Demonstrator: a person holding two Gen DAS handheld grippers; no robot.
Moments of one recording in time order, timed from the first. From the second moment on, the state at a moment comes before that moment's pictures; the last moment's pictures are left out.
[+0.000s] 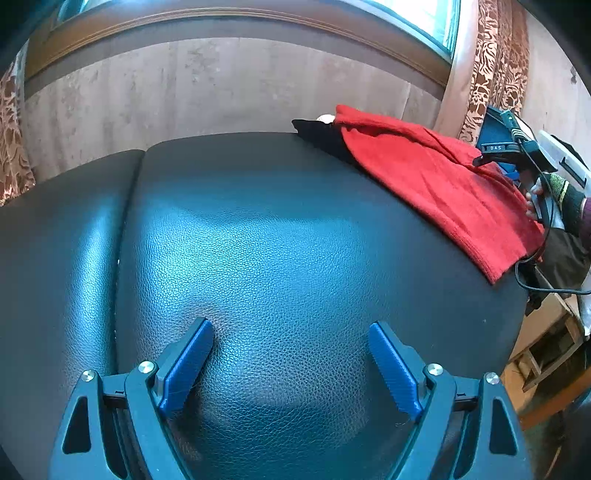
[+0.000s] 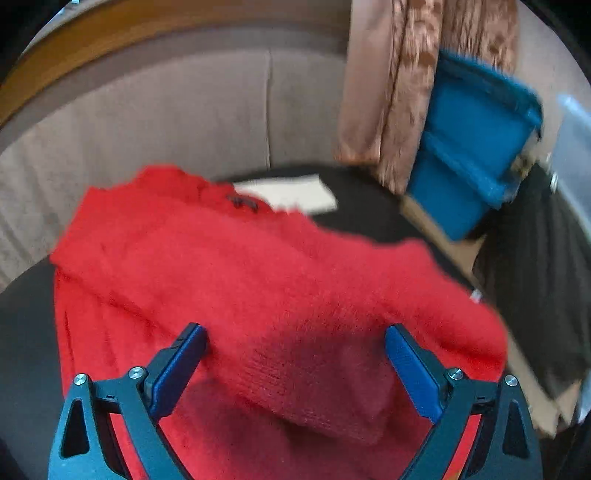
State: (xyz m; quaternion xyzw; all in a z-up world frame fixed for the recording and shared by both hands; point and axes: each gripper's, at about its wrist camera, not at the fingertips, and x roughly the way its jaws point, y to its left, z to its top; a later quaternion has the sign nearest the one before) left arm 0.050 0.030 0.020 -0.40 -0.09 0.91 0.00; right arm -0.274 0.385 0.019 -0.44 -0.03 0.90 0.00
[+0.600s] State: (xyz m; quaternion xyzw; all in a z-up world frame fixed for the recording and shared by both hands) left arm -0.012 0.015 0.037 -0.43 -0.17 0.88 0.01; right arm -0.072 0.242 -0.033 -0.43 0.00 0.86 -0.28
